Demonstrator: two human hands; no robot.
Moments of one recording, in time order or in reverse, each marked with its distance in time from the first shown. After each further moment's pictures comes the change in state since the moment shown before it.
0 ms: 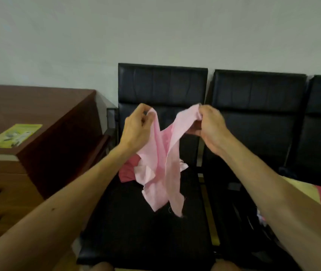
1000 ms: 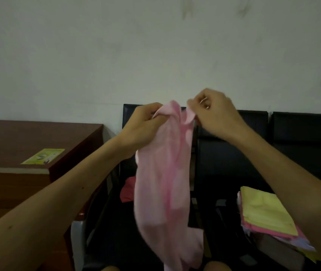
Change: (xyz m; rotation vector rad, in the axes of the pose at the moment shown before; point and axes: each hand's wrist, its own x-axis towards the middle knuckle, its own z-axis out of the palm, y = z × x) left_hand -0.096 0.192 -0.115 -0.240 -0.231 0.170; right_hand -0.177 -0.162 -0.012 -0.725 0.062 -0.549
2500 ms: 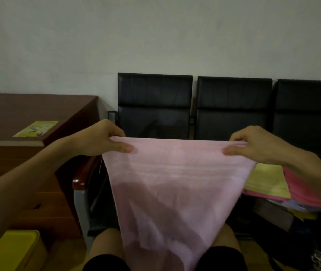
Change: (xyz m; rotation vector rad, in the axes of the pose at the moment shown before) left_hand -0.051 -0.100 -0.060 0.401 -0.494 -0.203; right_hand -0.077 0.135 -0.031 -0.424 -0.518 0.107
